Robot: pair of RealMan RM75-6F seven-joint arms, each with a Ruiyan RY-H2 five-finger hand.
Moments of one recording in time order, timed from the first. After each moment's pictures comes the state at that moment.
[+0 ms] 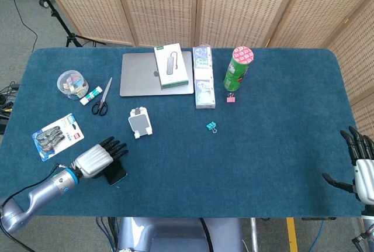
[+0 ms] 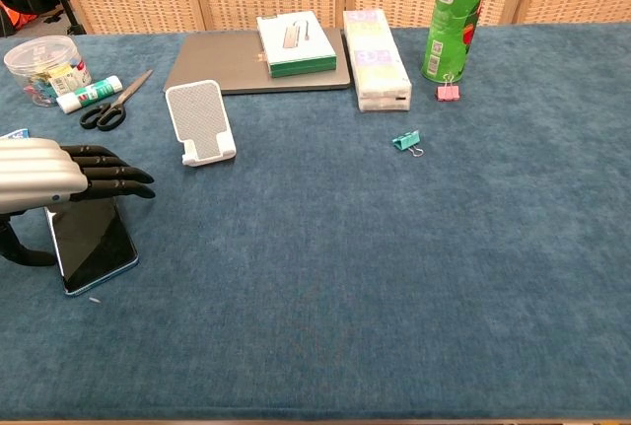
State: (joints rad) left arm -0.67 -1.32 0.16 -1.31 1.72 0.88 0.07; right arm 0.07 -1.07 0.11 -1.60 -1.48 1.52 0.21
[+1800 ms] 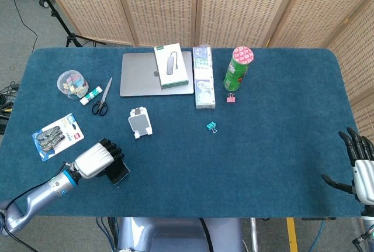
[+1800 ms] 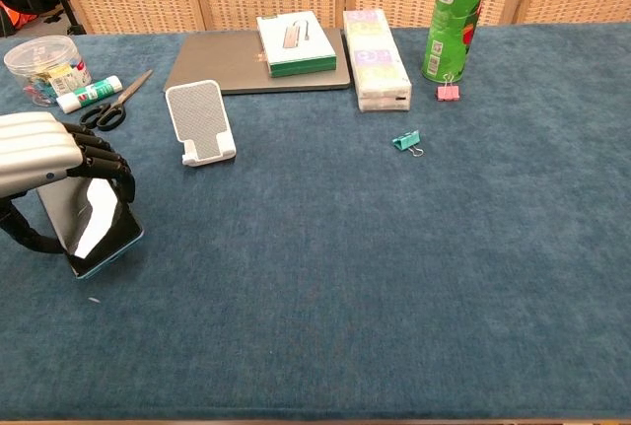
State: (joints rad) left arm -0.61 -1.44 0.18 -1.09 1.85 1.23 -0.05; right arm 0.07 -1.06 0.10 -1.60 -1.48 1.51 0.22
